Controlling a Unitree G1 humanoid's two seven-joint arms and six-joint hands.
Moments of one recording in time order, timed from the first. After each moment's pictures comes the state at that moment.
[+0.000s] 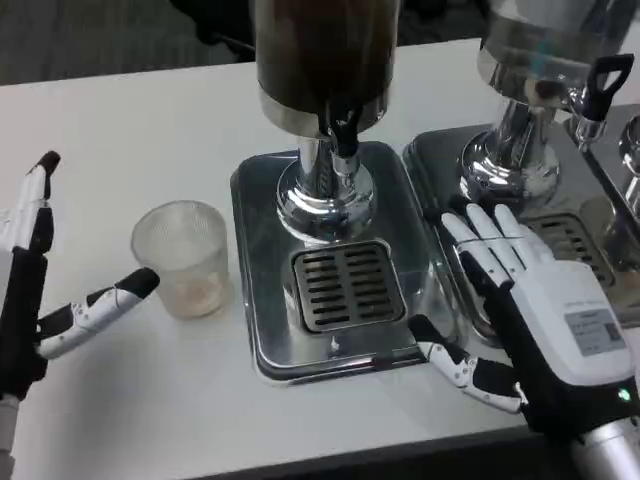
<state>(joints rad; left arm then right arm) -0.12 0.53 0.04 0.77 0.56 -0.74 0.52 0.17 -0.36 0.21 -0.03 -0.88 -0.31 -0.38</state>
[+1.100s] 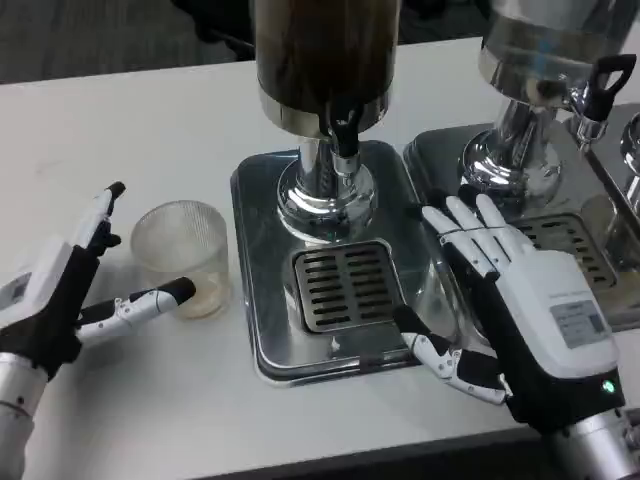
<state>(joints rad) -0.39 0.56 -0.15 1.17 0.55 -0.77 0.39 0.13 -0.35 0.25 -0.01 -0.87 -0.33 -0.42</state>
